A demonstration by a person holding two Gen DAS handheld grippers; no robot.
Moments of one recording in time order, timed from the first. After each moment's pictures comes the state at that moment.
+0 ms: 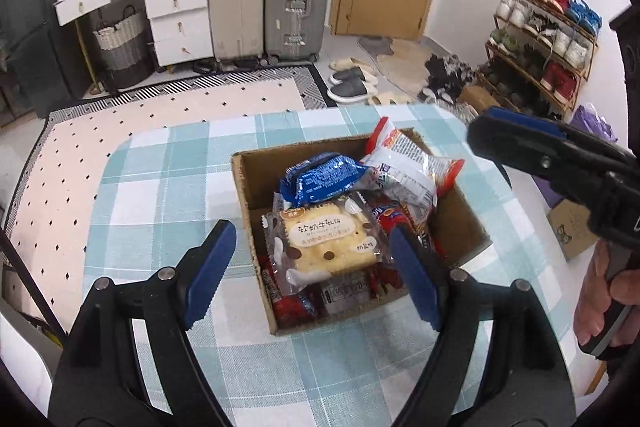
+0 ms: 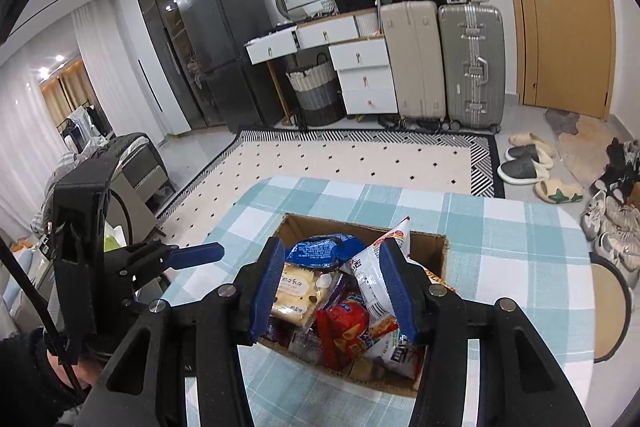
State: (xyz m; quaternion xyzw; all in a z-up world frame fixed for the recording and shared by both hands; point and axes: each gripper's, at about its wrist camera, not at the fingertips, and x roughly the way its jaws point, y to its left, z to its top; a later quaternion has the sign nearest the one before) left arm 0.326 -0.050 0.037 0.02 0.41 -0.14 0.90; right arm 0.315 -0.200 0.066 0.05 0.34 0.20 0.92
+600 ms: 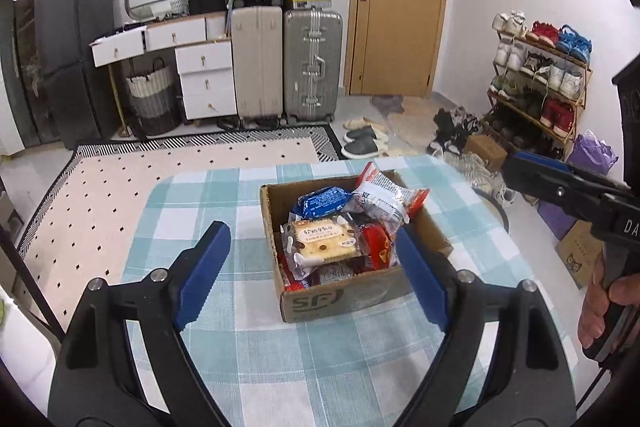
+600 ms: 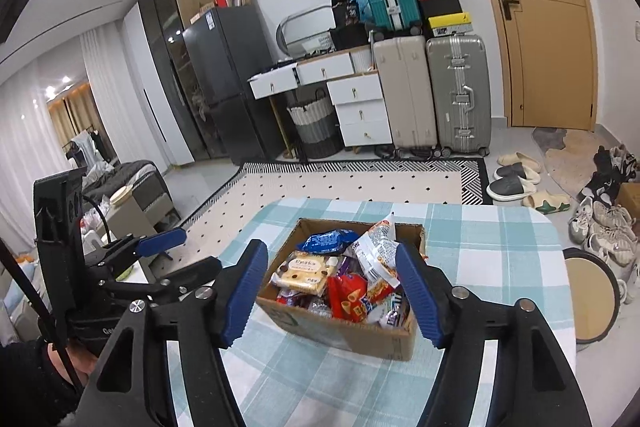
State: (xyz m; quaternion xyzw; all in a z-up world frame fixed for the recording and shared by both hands) left arm 0.201 -0.035 0.107 0.01 0.29 -0.11 0.95; right arm 0.208 -0.235 0.102 0.08 0.27 0.19 0.94
